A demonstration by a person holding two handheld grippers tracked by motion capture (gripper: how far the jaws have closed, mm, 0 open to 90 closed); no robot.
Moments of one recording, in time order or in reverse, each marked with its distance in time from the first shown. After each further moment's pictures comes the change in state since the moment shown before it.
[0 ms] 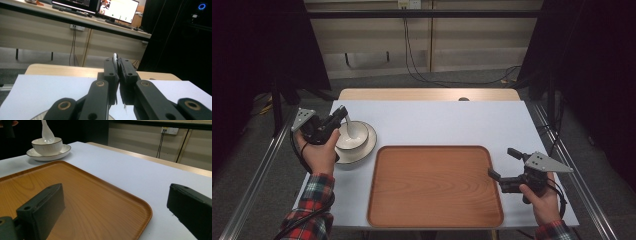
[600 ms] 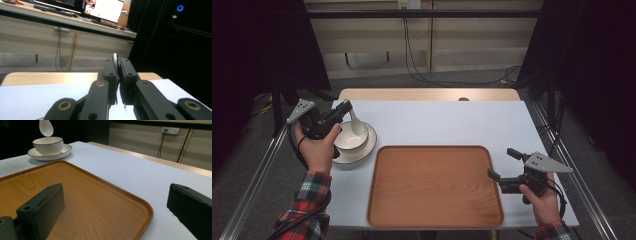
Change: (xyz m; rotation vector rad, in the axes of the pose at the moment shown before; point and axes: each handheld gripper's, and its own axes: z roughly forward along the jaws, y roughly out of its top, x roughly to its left) left arm -0.024 0.025 -0.003 0.024 -0.114 -0.005; right arm 0.001 0.000 0.000 0.002 0.005 -0.002
